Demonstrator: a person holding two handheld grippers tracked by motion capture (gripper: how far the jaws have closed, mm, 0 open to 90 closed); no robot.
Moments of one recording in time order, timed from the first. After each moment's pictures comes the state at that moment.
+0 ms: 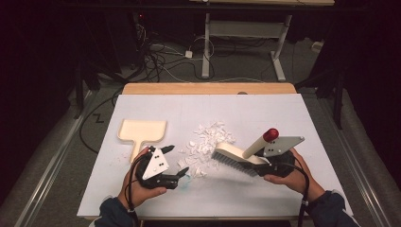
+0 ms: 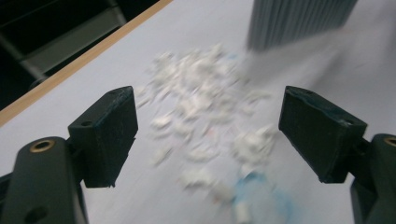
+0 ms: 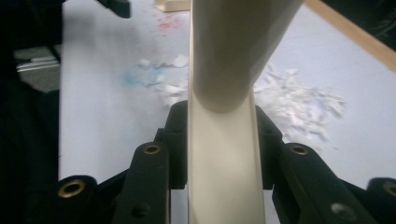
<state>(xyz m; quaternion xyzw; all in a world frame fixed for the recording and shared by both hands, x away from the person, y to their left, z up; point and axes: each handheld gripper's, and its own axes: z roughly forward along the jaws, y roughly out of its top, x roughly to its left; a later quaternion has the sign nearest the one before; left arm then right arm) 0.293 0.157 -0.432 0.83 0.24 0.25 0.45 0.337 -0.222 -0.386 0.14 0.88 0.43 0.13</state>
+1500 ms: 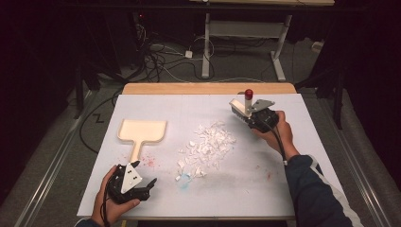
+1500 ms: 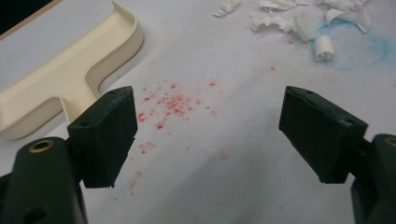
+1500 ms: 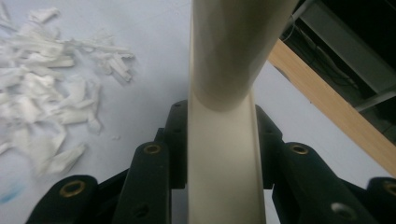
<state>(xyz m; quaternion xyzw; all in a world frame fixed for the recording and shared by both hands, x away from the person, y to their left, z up) 0.270 0.216 -0.478 0.84 0.32 0.28 0.34 0.482 -0.207 -0.421 0.29 0.86 0.27 0.32</state>
